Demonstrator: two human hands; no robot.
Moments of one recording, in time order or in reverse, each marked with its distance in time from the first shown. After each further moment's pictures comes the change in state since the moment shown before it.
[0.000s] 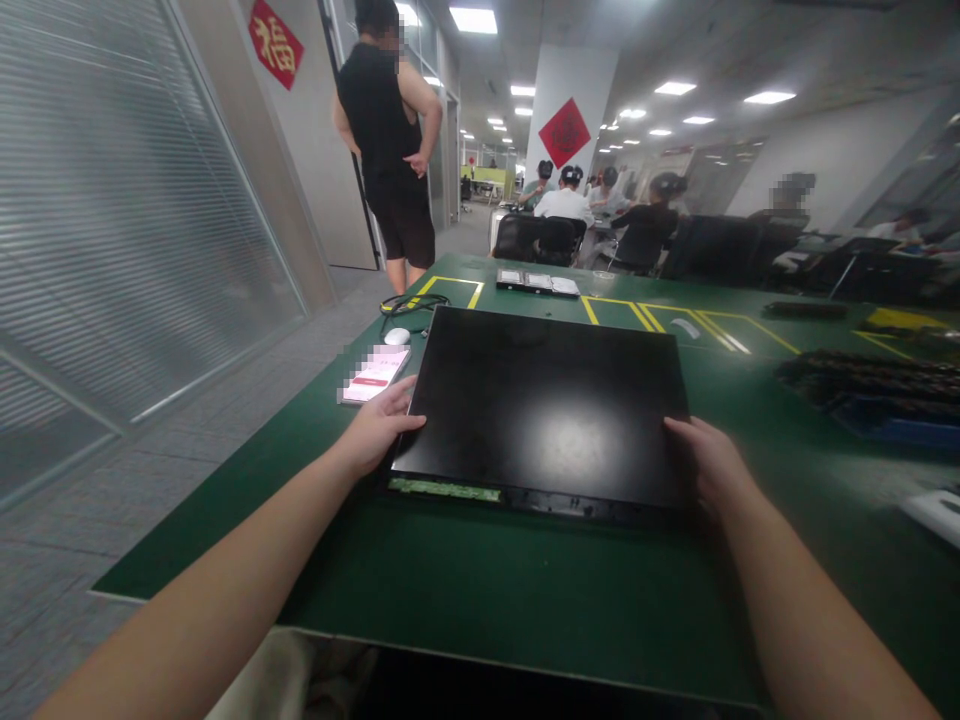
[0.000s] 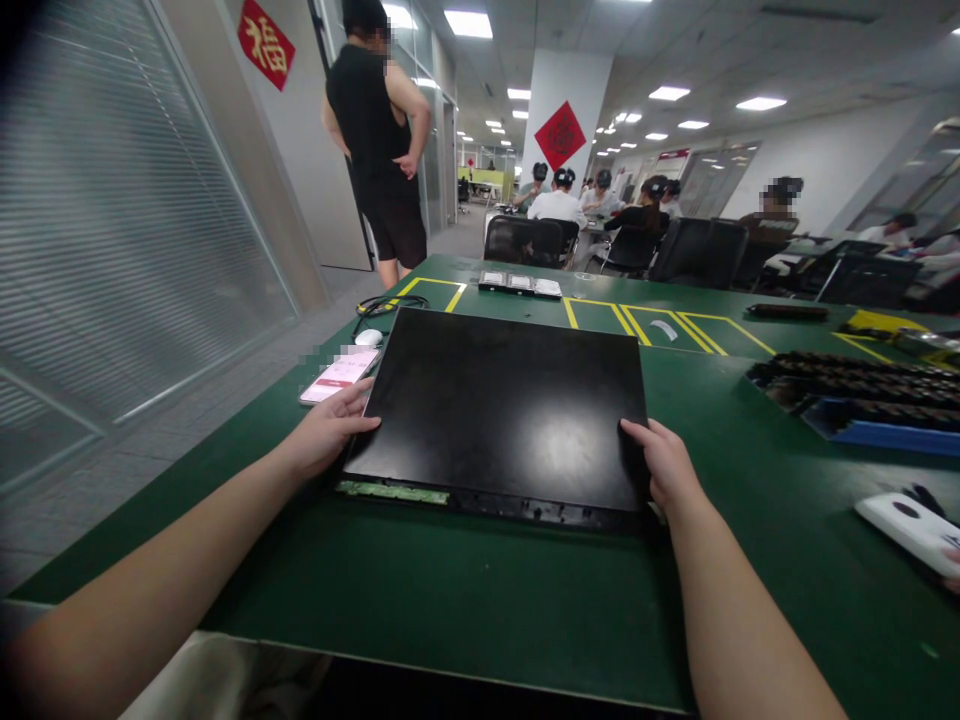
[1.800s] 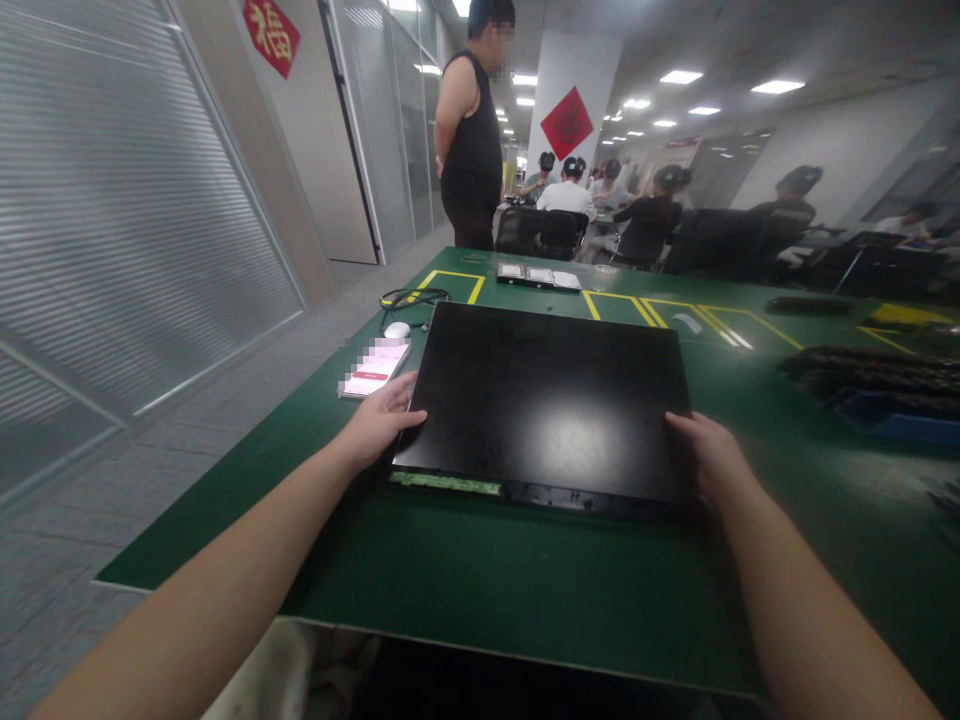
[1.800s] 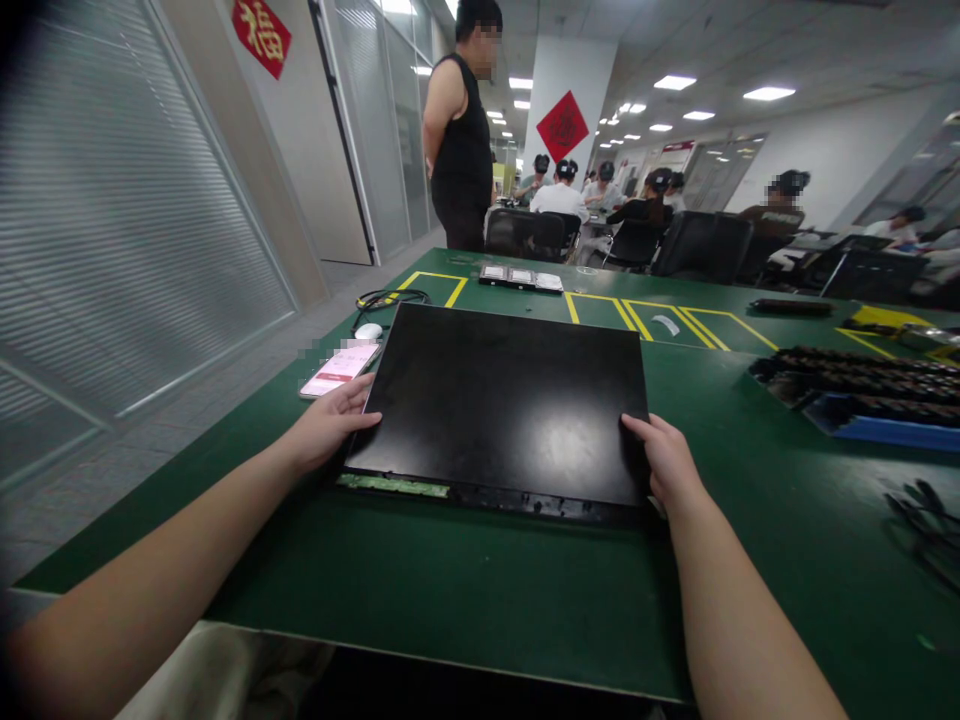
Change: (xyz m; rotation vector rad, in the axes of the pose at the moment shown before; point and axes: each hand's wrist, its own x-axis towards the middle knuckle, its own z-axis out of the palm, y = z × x) left_hand -0.001 0.001 0.001 0.087 -0.029 0.036; right_hand 0.006 0.004 -0.002 0.024 -0.017 -0.006
